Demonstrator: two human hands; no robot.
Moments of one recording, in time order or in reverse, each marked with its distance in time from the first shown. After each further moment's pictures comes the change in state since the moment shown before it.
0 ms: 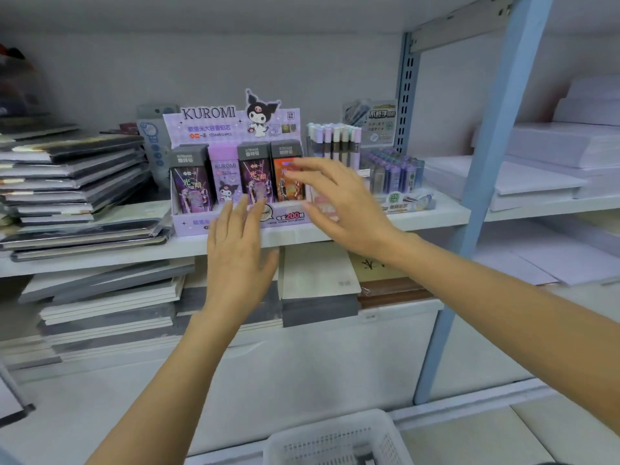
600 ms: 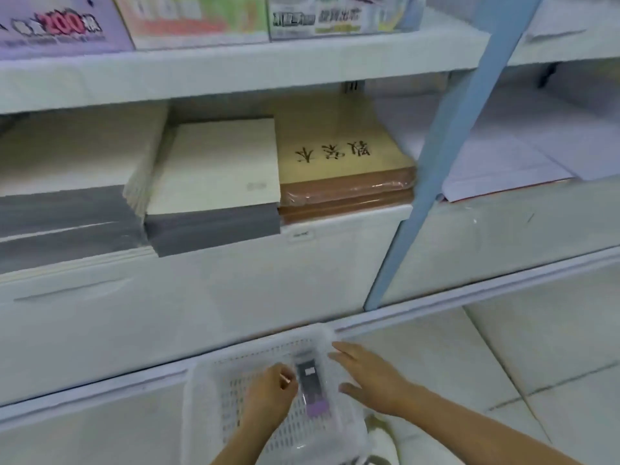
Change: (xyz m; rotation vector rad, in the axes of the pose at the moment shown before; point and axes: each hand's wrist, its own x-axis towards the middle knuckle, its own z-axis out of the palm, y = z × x) left_hand -0.274 0.056 0.279 -0.295 -1.092 -0.778; right_hand -0.444 0.032 0.138 0.302 -1.090 0.653
